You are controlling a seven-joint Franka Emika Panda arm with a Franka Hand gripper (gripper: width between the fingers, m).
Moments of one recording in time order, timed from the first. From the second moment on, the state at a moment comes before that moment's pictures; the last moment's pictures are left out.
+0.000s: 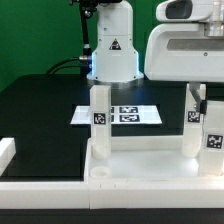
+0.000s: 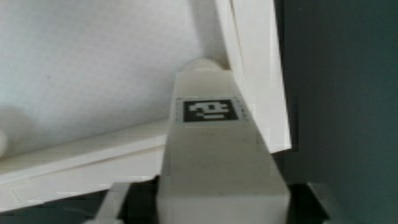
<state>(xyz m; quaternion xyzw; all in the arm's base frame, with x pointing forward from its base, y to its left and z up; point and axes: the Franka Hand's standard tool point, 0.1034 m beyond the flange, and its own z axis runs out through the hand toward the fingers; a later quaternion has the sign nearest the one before) 0.636 0.115 0.118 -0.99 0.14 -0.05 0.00</state>
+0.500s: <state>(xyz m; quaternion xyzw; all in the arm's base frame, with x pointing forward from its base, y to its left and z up) 0.636 0.110 0.117 -0.86 0.51 -0.04 0.04</state>
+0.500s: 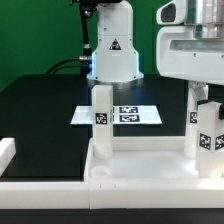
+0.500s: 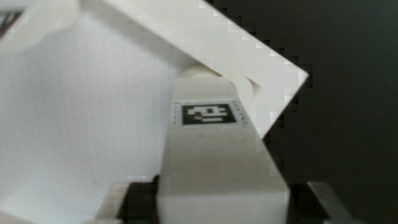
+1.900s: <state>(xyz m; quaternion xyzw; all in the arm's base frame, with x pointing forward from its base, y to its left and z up) 0.637 0.126 0.117 -0.81 0.58 -0.05 0.09</state>
